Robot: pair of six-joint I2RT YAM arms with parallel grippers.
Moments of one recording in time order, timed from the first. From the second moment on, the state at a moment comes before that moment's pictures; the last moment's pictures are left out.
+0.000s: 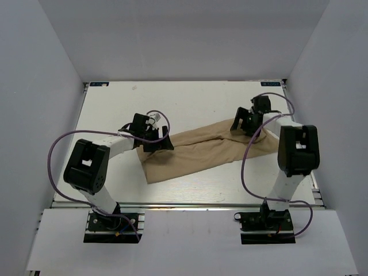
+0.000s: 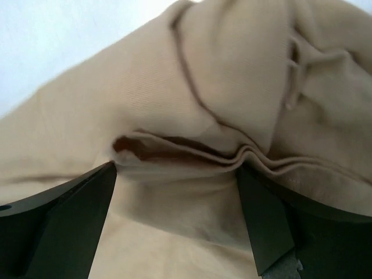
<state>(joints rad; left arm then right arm) -0.33 1.70 0.91 -0.16 0.38 -0.39 0.07 1.81 1.12 -0.33 -0.20 0.33</state>
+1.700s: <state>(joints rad) -0.53 1.66 1.37 -0.60 -0.29 -0.46 0.45 2.37 2.08 -0.64 0.04 0.22</state>
